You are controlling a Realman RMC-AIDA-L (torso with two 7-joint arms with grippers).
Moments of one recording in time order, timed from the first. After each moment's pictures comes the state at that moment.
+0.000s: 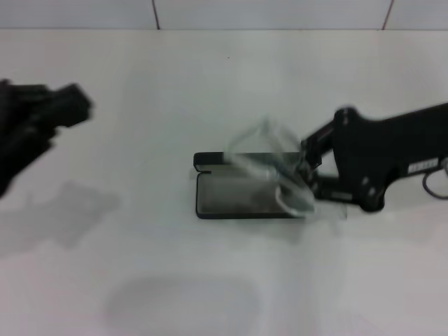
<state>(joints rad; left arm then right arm) -0.35 -1.83 1.40 0.46 0.84 2.03 -1.16 0.51 1.95 -1.33 -1.09 -1.50 -1.69 1.56</state>
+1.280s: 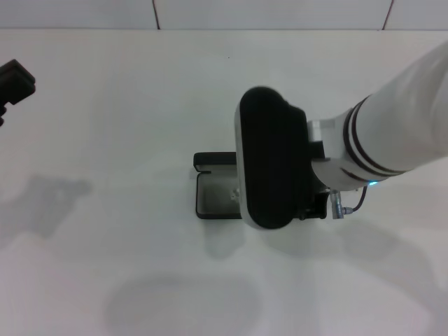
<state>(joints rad) -0.27 -1.87 1.05 0.54 1.05 2.03 -1.23 0.73 2.03 -2.12 -1.68 -2.74 -1.48 2.55</state>
